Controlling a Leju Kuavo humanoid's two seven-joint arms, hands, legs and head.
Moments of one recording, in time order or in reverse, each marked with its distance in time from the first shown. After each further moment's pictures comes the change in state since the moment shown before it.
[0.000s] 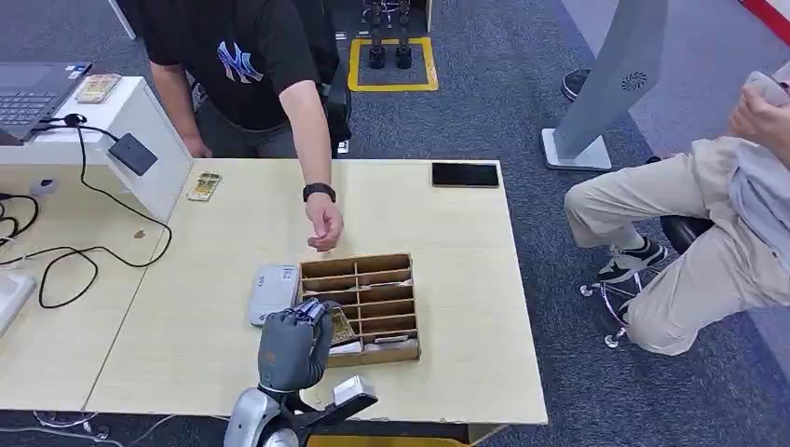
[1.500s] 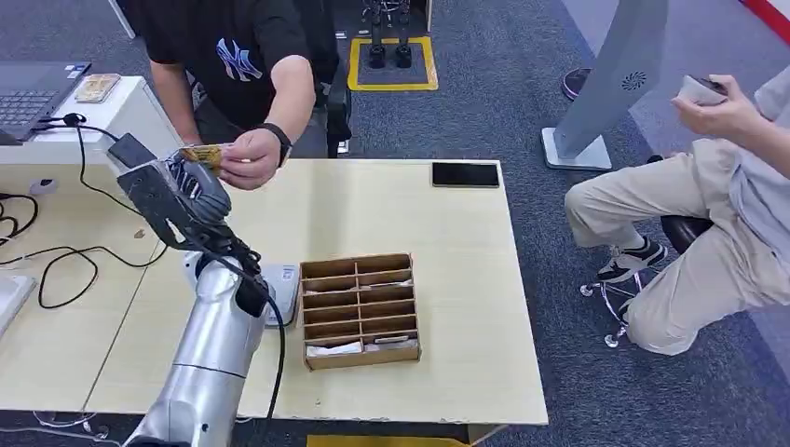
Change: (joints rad) left arm -0.570 -0.031 0.231 0.099 1.181 -0.003 0.059; right arm -0.014 0.040 -0.040 -0.079 0.099 0.000 0.032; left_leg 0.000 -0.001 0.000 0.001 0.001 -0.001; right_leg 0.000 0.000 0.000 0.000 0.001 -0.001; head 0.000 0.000
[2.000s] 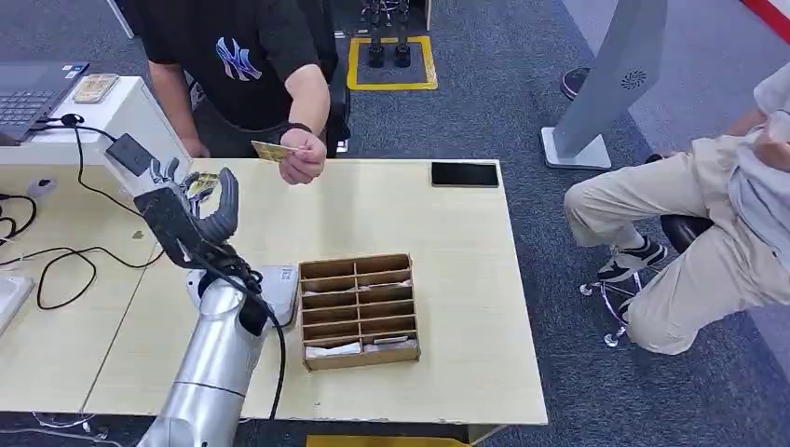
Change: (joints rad) left arm 0.114 0.005 -0.003 -0.053 -0.066 -0.002 -0.036; right arm -0.003 0.000 -0.010 0.004 -0.054 0.000 -0.011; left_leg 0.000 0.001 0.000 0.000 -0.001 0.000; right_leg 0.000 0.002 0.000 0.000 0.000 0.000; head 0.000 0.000
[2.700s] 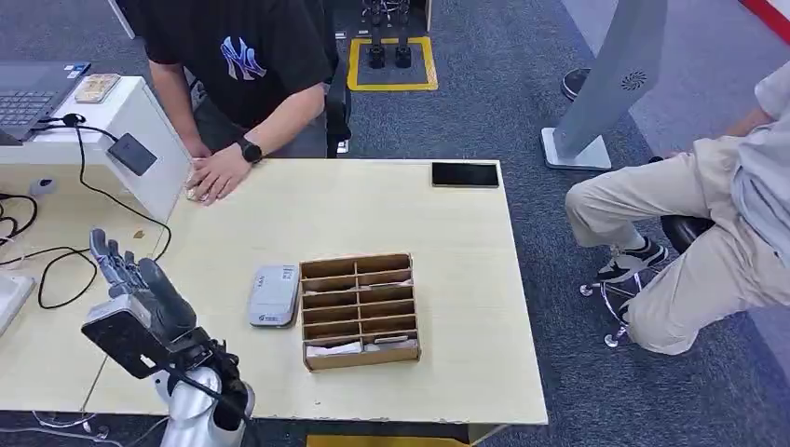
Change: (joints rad) left arm 0.399 -0.004 -0.054 -0.422 -0.002 0.001 -0.165; right arm 0.000 0.015 -0.058 -0.024 -0.021 0.000 0.013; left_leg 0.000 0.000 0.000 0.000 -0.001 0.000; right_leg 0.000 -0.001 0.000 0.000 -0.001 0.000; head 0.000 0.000
